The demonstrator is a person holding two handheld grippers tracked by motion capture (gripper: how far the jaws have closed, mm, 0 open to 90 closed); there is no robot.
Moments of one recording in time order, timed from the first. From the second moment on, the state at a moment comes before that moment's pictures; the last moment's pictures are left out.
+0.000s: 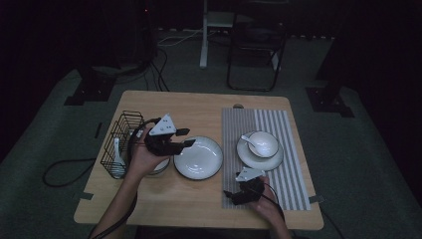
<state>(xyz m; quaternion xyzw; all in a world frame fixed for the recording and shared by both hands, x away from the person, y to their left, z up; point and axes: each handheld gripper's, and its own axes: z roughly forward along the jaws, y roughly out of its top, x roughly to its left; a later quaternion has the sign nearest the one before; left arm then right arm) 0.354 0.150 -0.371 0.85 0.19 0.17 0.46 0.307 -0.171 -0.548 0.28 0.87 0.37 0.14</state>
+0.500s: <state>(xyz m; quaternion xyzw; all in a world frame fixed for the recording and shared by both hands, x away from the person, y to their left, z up) 0.349 0.193 -0.340 0.84 0.20 0.20 0.46 0.307 -0.171 -0.548 0.28 0.87 0.37 0.14</state>
